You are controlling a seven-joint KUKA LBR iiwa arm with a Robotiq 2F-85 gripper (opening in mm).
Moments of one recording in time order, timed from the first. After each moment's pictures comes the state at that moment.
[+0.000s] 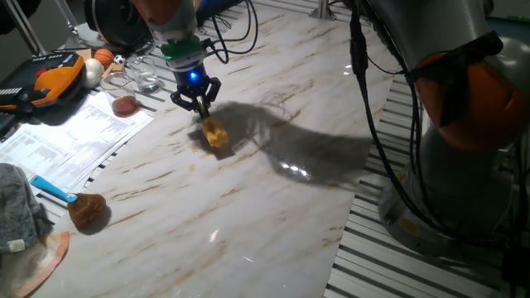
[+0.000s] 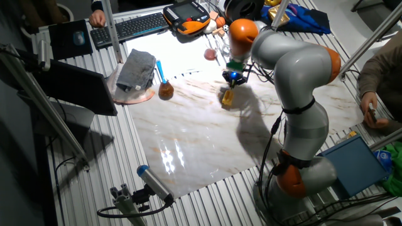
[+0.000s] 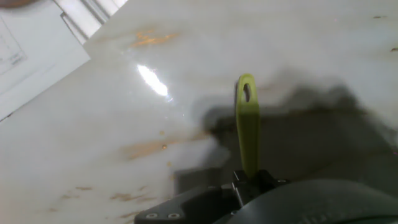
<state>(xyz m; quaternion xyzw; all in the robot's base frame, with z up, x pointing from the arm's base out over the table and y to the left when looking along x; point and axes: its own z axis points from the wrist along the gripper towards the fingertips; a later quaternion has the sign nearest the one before) 0.595 -0.011 0.056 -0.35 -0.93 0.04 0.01</state>
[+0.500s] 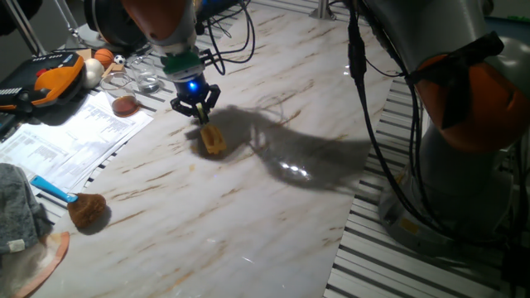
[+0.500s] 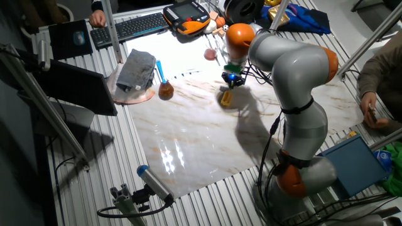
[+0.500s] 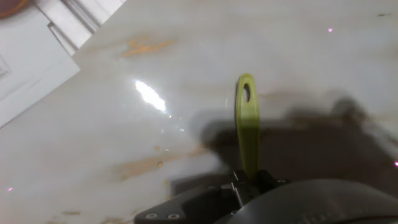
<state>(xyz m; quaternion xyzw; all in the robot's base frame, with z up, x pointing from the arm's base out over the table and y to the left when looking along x) 0.599 -0.025 0.036 -0.35 -0.94 0.04 0.00</state>
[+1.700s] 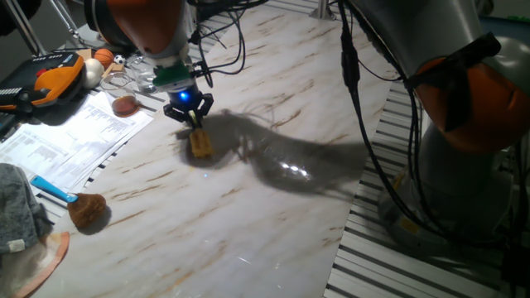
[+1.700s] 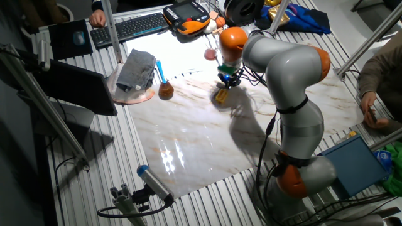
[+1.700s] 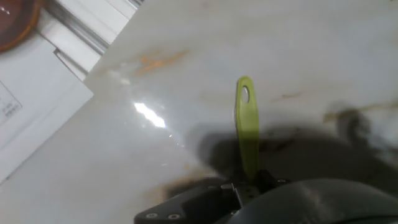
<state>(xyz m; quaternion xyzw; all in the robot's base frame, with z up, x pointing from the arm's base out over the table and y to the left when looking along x) 0.626 -0.007 0.023 -0.42 -0.91 0.06 -0.03</state>
